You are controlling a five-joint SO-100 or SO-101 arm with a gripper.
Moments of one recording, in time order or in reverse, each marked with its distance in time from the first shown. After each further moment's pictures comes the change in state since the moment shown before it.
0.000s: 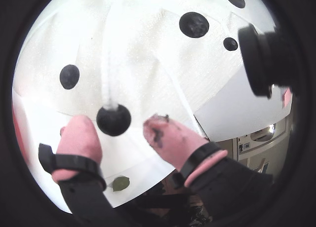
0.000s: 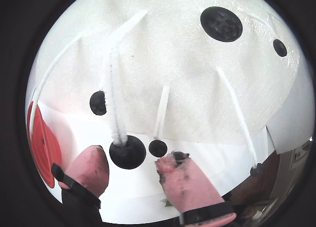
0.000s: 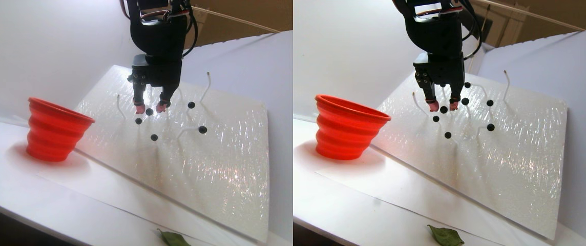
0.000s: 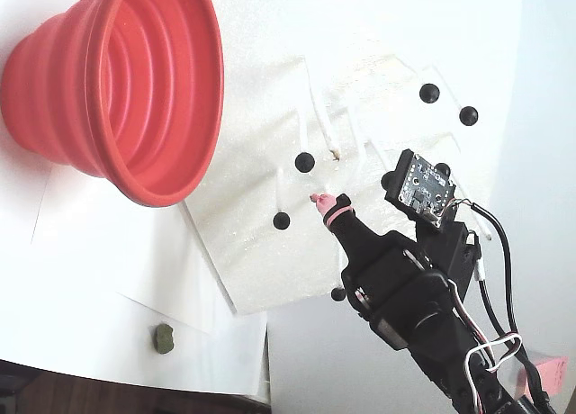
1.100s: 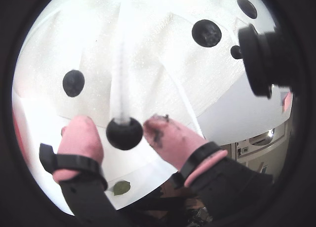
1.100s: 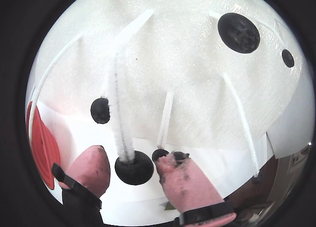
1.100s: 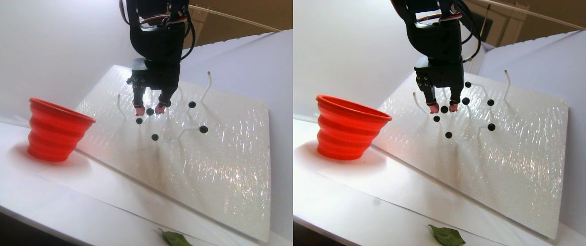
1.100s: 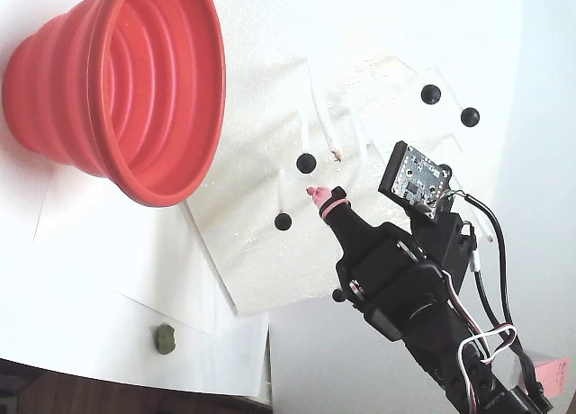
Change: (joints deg) arm -0.4 -3.0 -2.5 -0.7 -1.3
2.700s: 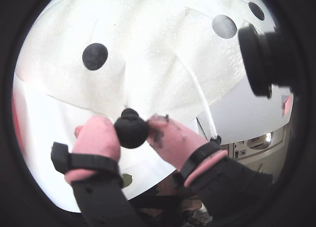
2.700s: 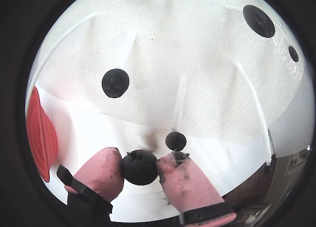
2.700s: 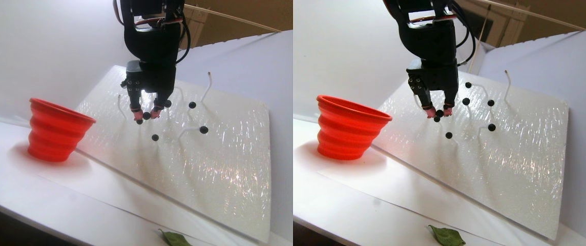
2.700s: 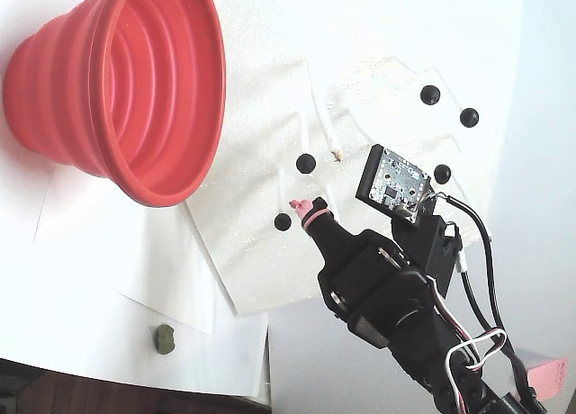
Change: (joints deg) arm -2.1 1.2 3.6 0.0 -0.8
